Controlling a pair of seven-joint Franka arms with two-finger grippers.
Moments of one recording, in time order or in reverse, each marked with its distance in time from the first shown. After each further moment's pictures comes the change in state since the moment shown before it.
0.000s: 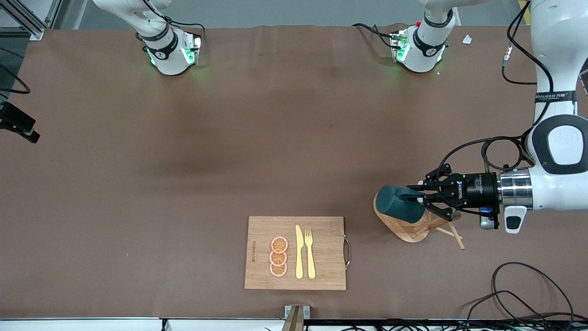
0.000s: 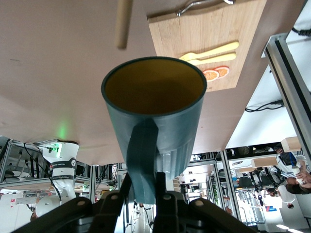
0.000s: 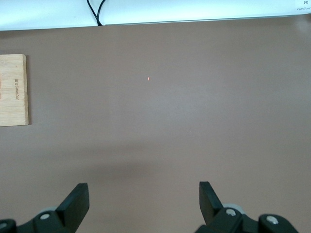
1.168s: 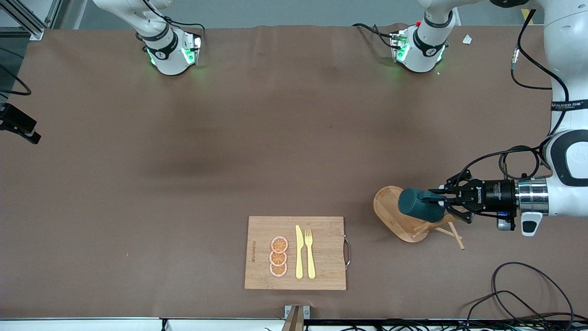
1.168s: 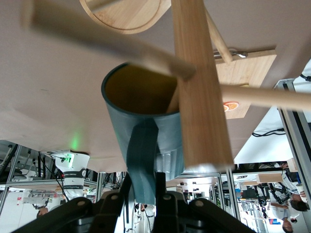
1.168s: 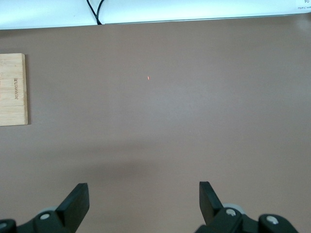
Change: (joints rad) left arm 0.098 0.063 0.004 -0.011 0.063 -0.063 0.063; right arm 0.000 0.004 0.000 0.000 0.000 0.000 0.000
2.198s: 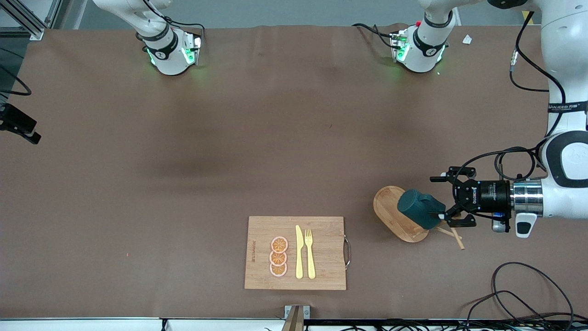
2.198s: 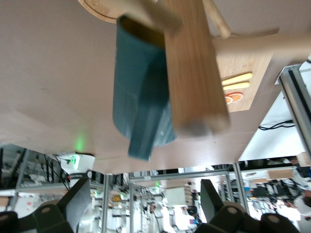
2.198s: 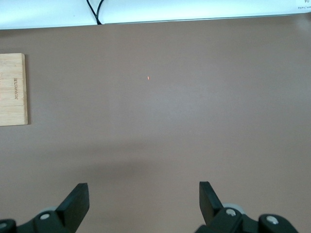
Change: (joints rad) left arm -0.031 -0.016 -0.025 0.032 0.043 -0.005 0.001; right arm 0.000 0.001 0.000 0.000 0.000 0.000 0.000
